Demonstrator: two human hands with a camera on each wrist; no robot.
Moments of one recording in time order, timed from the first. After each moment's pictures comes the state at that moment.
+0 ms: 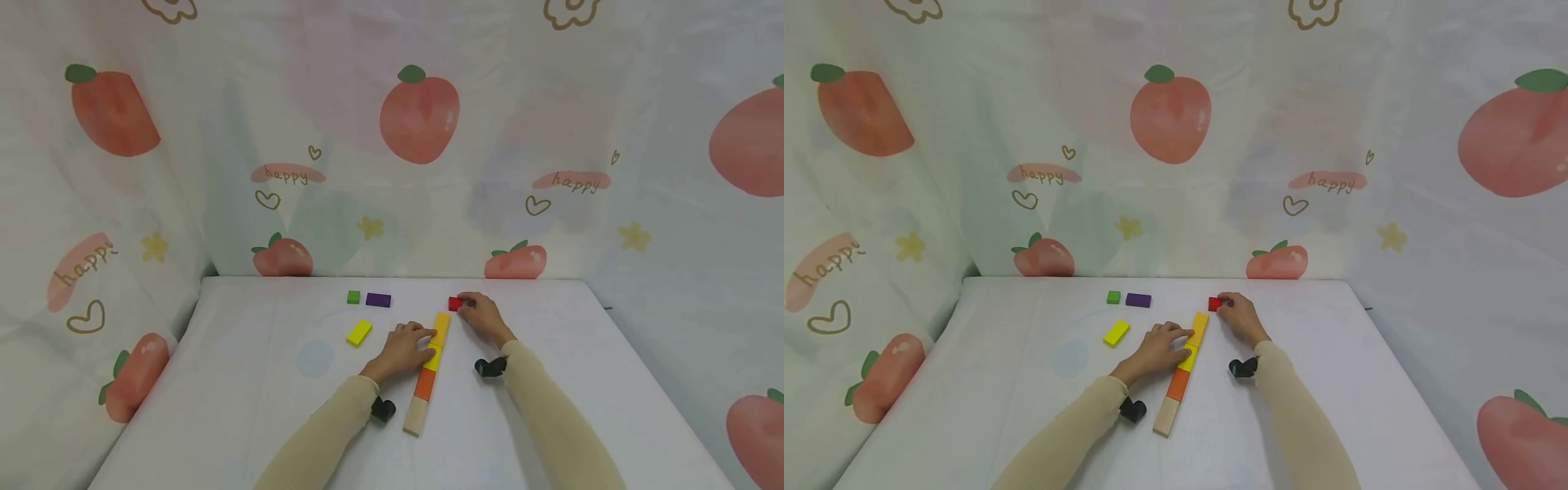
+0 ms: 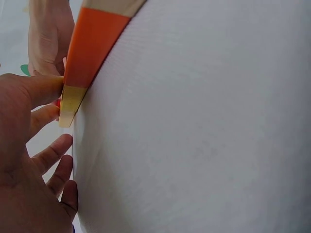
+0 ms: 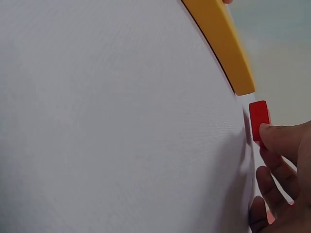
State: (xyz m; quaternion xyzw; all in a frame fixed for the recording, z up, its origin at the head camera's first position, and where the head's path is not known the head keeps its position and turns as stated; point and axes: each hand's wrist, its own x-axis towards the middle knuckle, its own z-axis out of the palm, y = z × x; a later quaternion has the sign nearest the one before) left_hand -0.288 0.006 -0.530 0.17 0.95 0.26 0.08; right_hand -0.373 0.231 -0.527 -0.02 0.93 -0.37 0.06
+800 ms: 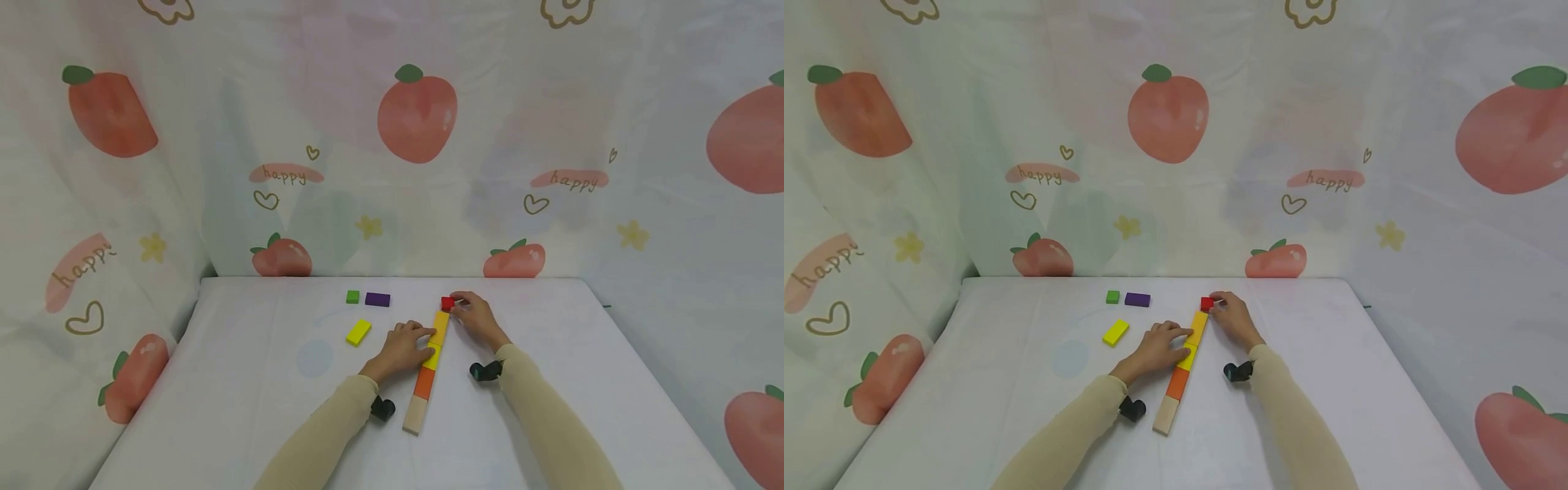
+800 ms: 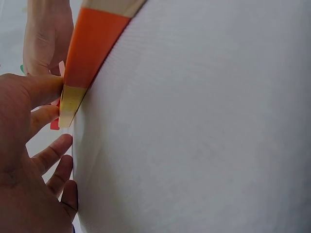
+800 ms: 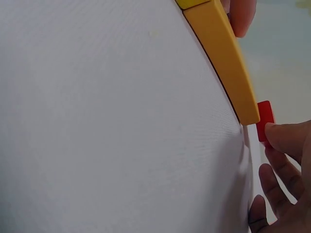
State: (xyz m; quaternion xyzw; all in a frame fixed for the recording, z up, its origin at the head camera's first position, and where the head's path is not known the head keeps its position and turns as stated) left_hand -0.289 0.006 -0.532 0.16 0.95 0.26 0.08; right_hand -0.360 0.215 -0.524 -0.04 0.91 -0.40 0.04
